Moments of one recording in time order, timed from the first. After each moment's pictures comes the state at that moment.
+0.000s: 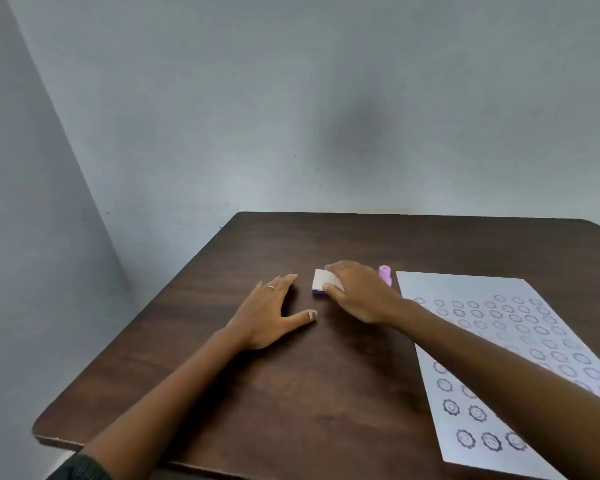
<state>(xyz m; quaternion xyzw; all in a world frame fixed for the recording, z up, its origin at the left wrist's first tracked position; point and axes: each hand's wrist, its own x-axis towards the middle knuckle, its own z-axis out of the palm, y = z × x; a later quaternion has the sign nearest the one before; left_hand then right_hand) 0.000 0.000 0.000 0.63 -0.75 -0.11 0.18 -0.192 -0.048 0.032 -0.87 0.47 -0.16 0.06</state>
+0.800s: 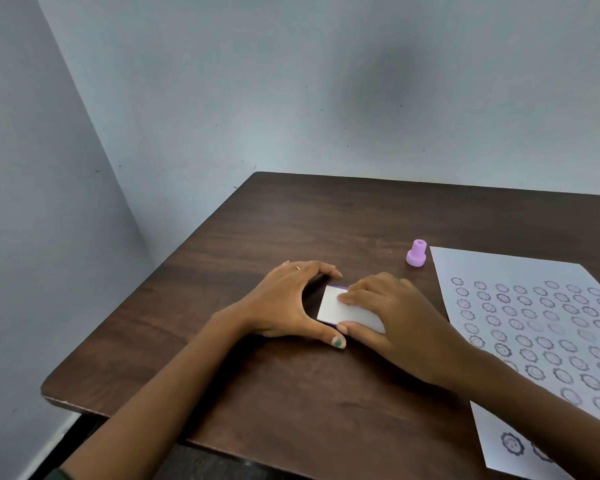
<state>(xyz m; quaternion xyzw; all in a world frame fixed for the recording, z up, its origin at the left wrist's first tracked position) 0.000 0.028 0.013 0.55 -0.79 -0.19 0.19 -0.206 0.027 0.021 -0.91 0.36 -0.18 0.05</state>
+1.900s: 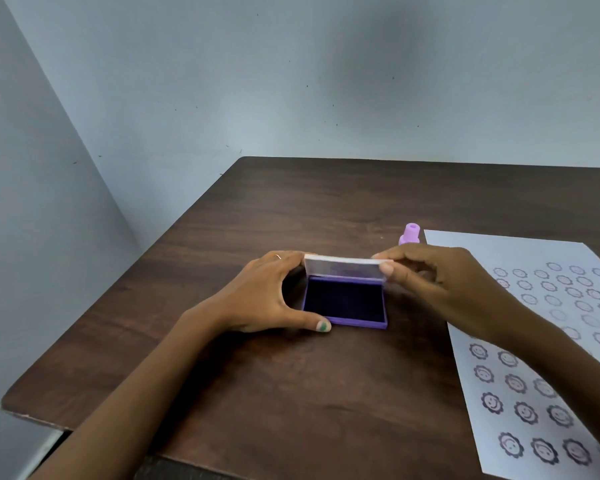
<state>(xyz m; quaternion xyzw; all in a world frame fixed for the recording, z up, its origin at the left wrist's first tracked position) 0.003 0.025 0.015 0.57 -0.78 -0.20 0.17 -0.249 0.001 0.042 -0.84 0.40 -0.30 0.23</state>
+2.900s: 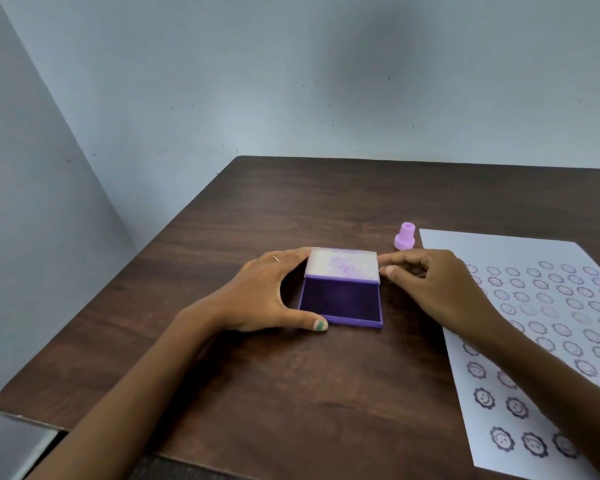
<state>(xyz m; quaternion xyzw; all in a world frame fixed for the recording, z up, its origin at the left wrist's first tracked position) -0.001 0.026 0.017 0.56 -0.79 -0.18 0.15 -0.243 -0.009 0.020 -0.75 0.52 -0.35 0.22</state>
